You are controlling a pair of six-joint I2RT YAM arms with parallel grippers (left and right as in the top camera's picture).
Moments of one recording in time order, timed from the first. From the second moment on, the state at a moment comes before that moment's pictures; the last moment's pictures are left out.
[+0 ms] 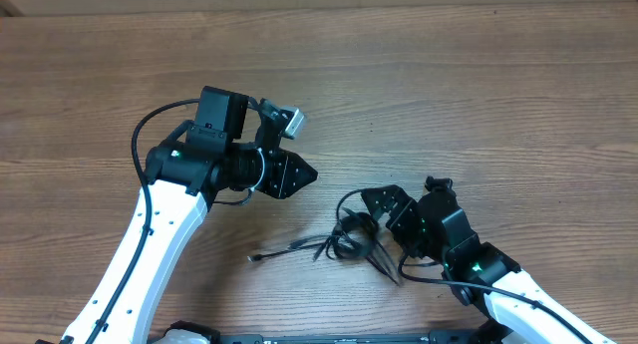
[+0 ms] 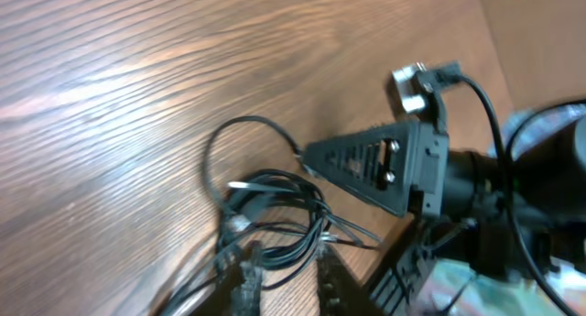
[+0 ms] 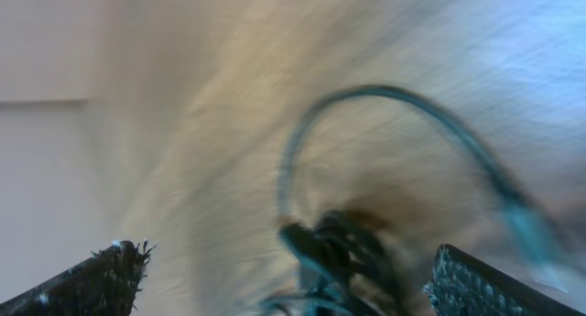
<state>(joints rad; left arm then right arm) -0.28 1.37 1.18 -0.89 0.68 -0.06 0.55 1.07 0.35 -0.03 -0.15 1.28</state>
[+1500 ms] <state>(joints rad) -0.31 1.37 1.18 -0.91 0.44 -0.27 0.55 1.22 0.51 -0.05 -0.33 0.77</state>
